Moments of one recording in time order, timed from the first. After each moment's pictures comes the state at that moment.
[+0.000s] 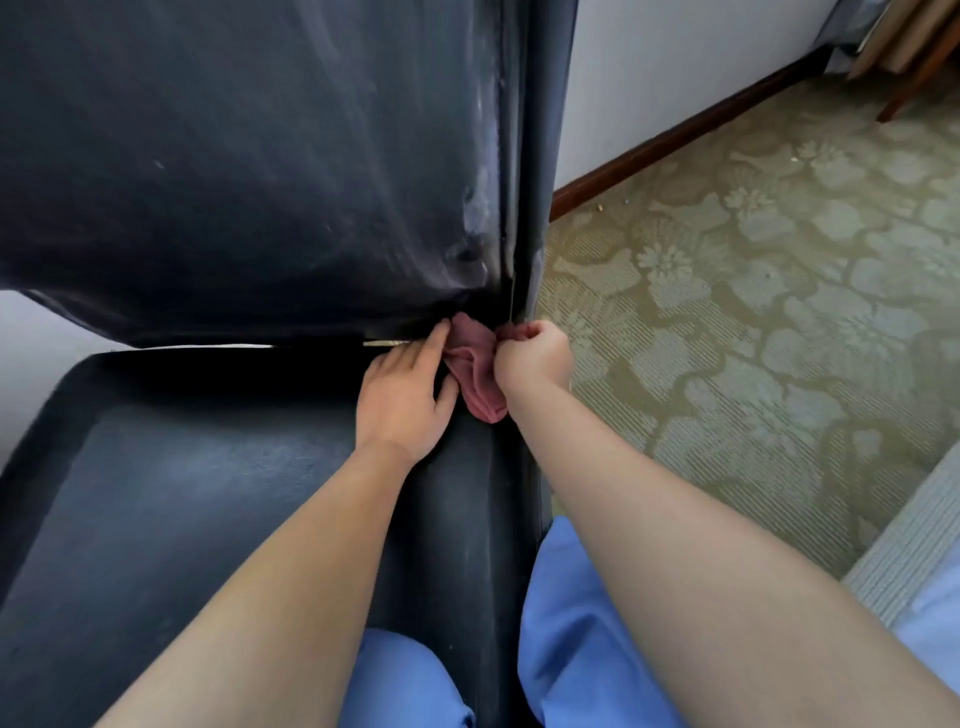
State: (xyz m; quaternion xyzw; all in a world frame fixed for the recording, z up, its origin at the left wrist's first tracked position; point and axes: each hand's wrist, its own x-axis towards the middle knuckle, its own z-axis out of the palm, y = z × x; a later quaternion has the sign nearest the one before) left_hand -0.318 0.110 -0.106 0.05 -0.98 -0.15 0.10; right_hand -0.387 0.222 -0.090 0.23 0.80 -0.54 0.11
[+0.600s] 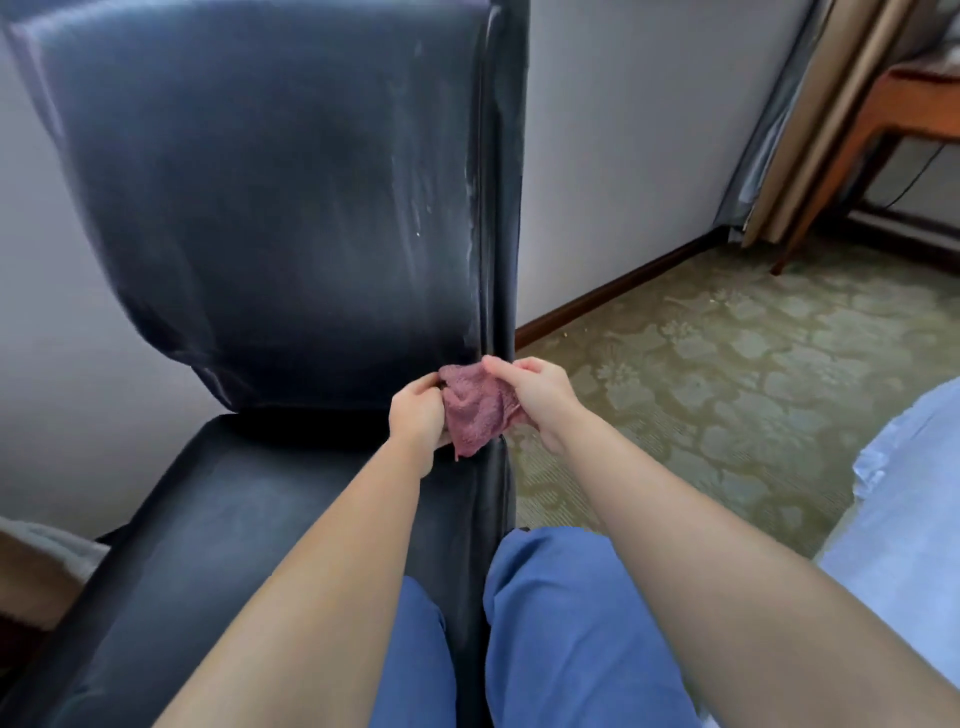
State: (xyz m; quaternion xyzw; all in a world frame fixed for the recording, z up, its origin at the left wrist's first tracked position) left_hand -0.256 0.171 0.058 0.32 -0.59 -0.73 0.06; right_hand -0.292 0.295 0.077 0.03 0.68 -0.71 0.17
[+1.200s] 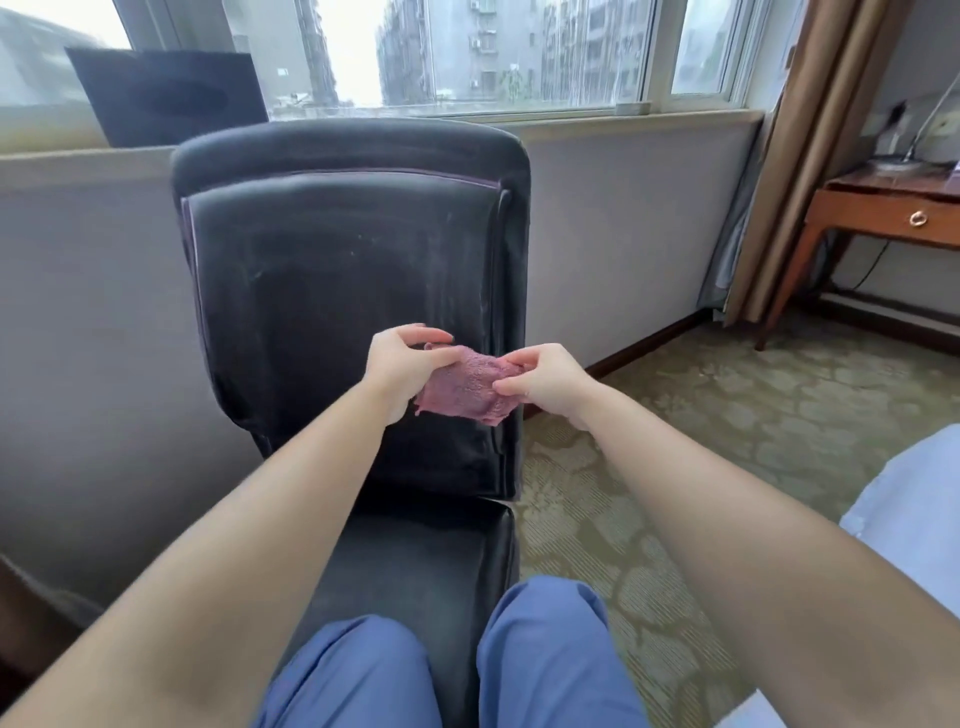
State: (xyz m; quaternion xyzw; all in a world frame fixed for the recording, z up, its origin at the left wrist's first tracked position) left_hand -0.237 0.154 0.218 0.14 -0.76 -0.61 0.17; right_hand -0.287 0.323 0.203 -0.16 0.81 -0.55 0.12
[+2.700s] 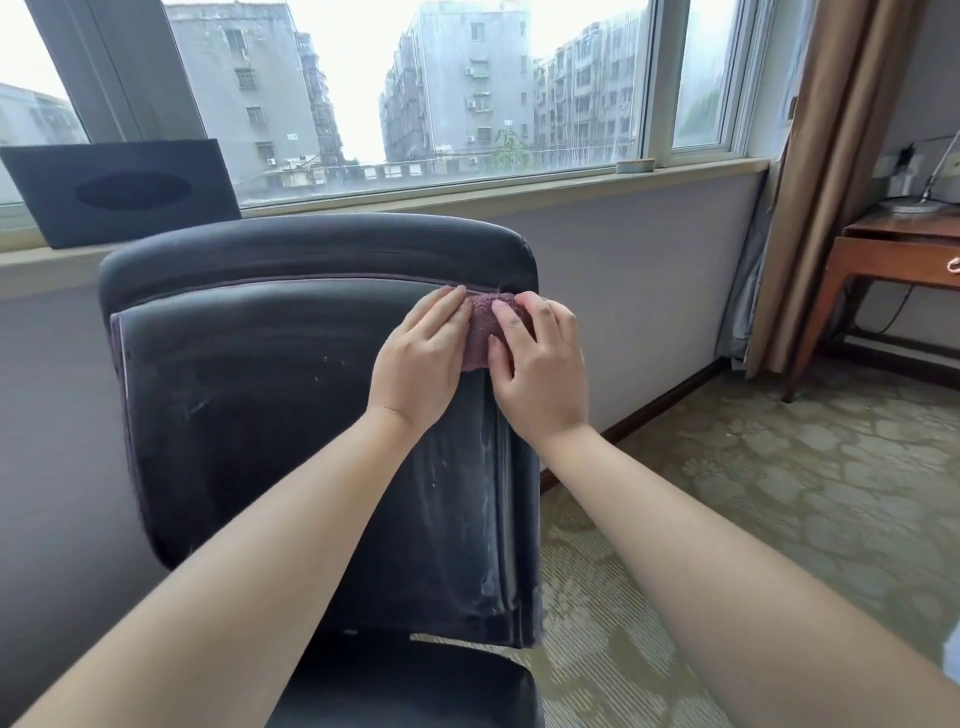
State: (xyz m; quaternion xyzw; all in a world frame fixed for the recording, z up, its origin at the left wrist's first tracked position) left_hand -0.408 0.123 0.273 -0.19 -0.83 -0.02 0.53; right_hand -0.428 0.265 0.254 -0.24 0.78 -0.30 -0.49
